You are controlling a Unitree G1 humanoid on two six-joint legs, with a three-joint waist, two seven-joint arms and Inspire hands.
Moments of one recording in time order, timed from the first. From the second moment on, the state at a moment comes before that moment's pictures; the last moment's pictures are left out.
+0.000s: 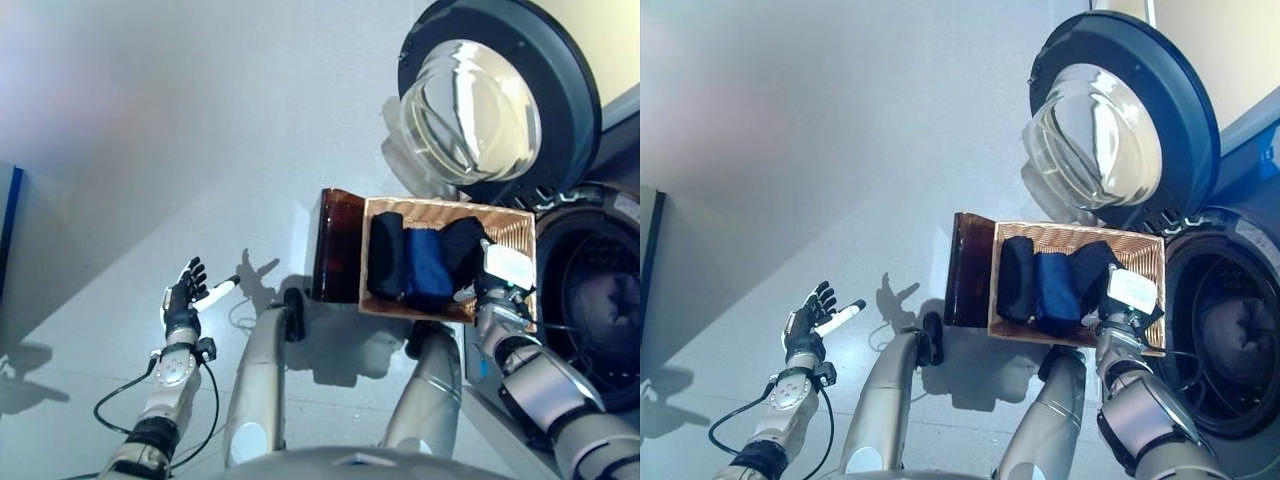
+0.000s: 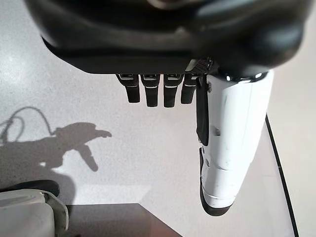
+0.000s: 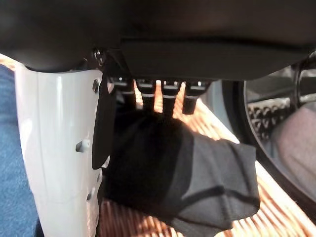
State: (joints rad) left arm -0.06 0.32 -0.15 0.71 -0.44 -0.35 0.24; right arm -0.61 -0.49 0.56 1.41 -0.36 0.05 -0.62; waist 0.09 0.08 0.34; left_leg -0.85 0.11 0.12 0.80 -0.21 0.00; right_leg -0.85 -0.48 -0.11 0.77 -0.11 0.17
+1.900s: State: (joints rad) left arm 0.00 0.35 -0.12 0.67 -0.45 -0.33 0.20; right arm -0.46 -0.44 -0.09 1.19 1.05 -0.32 -0.27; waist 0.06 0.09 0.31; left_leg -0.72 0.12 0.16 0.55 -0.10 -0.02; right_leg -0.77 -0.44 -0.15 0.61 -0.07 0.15
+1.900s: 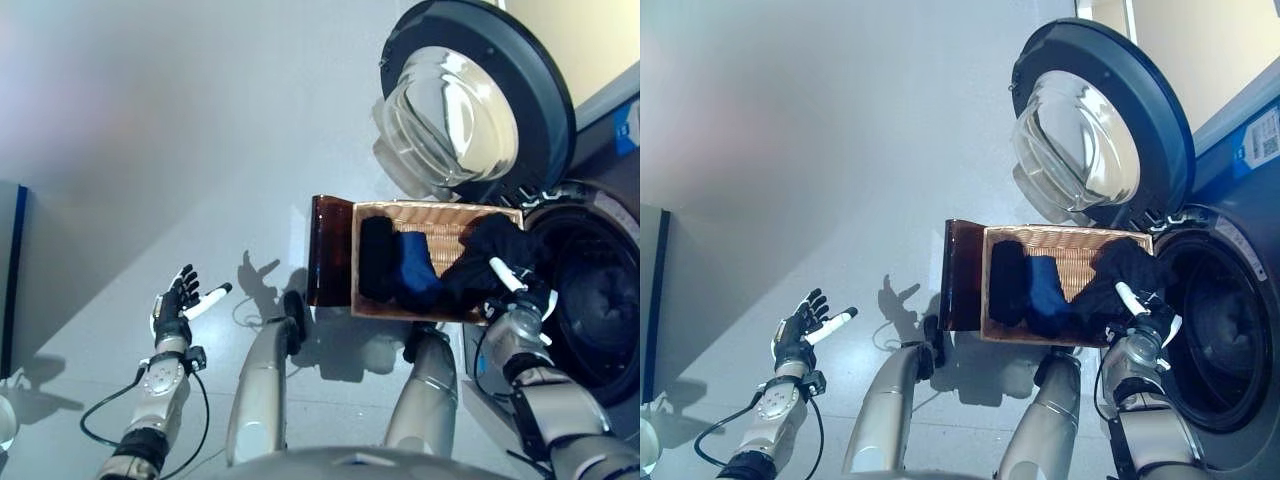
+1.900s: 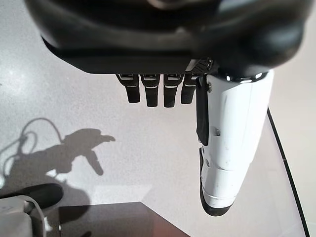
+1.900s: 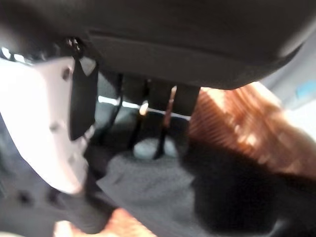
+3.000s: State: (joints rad) left arm -0.01 0.33 -0.13 0.68 -0.51 -0.33 0.18; right arm -0.42 -0.54 -0.14 1.07 1.07 -0.43 -0.29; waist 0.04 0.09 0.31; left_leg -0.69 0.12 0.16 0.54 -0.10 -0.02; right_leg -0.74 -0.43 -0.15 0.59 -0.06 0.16
